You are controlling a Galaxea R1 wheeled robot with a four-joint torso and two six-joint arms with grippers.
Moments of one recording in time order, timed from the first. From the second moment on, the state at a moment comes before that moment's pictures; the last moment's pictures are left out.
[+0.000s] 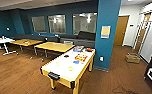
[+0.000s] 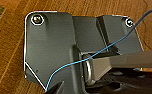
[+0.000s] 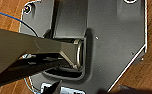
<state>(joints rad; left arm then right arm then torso) 1.52 3.05 -2.73 0.11 -0.10 -0.07 -1.52 3.08 -2.75 -0.23 -0.07 0.18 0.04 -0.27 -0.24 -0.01</state>
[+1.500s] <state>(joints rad) 1.52 3.05 -2.73 0.11 -0.10 -0.07 -1.52 3.07 -2.75 -0.23 -0.07 0.18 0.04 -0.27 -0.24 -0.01</state>
